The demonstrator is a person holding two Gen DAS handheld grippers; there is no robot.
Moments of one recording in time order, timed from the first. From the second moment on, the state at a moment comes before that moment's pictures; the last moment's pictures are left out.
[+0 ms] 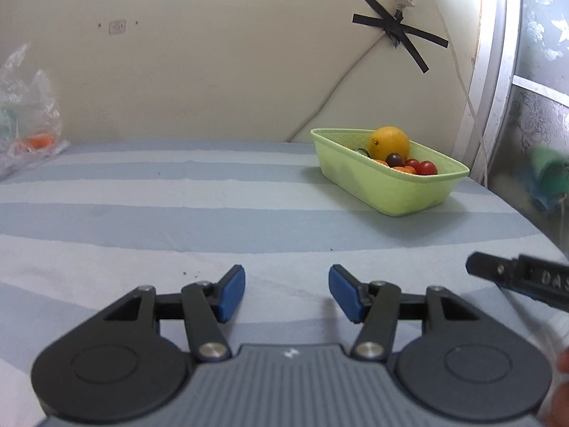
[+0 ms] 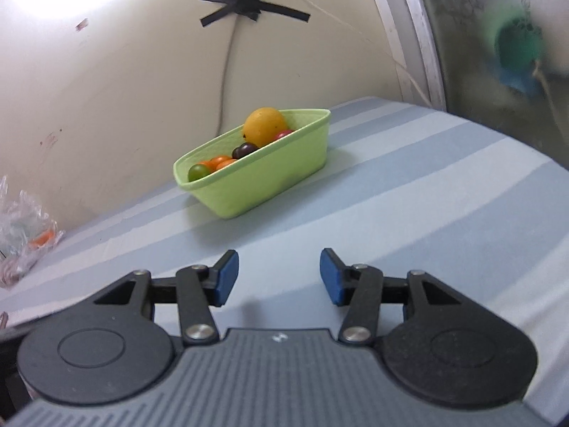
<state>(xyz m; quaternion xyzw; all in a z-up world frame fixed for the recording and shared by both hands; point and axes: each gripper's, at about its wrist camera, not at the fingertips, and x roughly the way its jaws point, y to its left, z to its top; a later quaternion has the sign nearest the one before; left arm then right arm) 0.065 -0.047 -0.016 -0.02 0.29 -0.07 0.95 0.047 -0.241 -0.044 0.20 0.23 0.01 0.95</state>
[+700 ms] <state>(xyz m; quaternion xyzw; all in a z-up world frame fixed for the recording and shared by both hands) 0.031 -0.058 -0.012 0.05 0.24 -0.08 0.97 0.024 -0.228 -0.043 0.16 0.23 0.01 0.96</state>
